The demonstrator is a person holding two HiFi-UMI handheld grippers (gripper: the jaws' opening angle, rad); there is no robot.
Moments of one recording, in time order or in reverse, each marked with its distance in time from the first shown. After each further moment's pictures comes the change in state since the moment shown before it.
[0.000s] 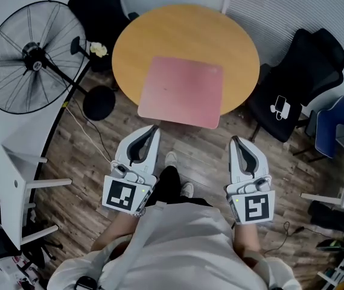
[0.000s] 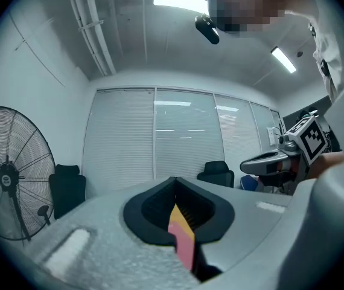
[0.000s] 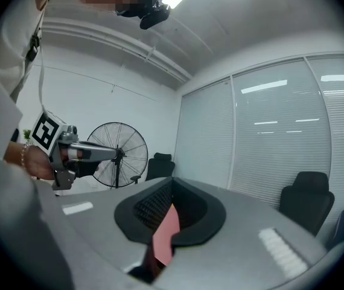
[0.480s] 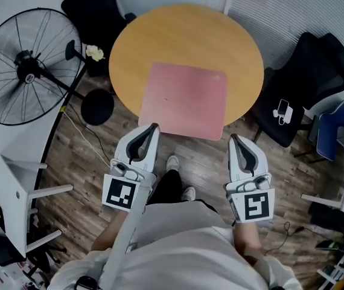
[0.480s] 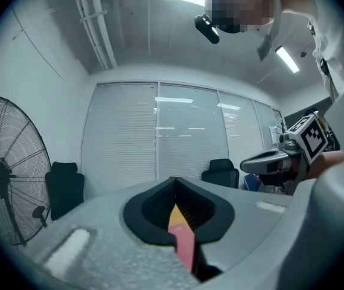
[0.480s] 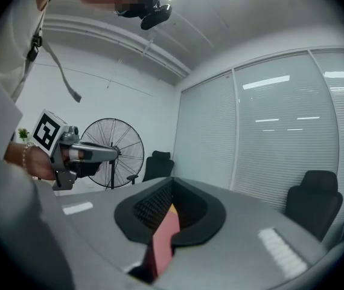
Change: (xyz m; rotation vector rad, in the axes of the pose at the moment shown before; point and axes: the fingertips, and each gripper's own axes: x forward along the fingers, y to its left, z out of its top) left arm 0.065 0.063 -0.016 -0.024 0.025 -0.010; right arm 0.088 -0.021 -0.003 -0.007 0.007 0.004
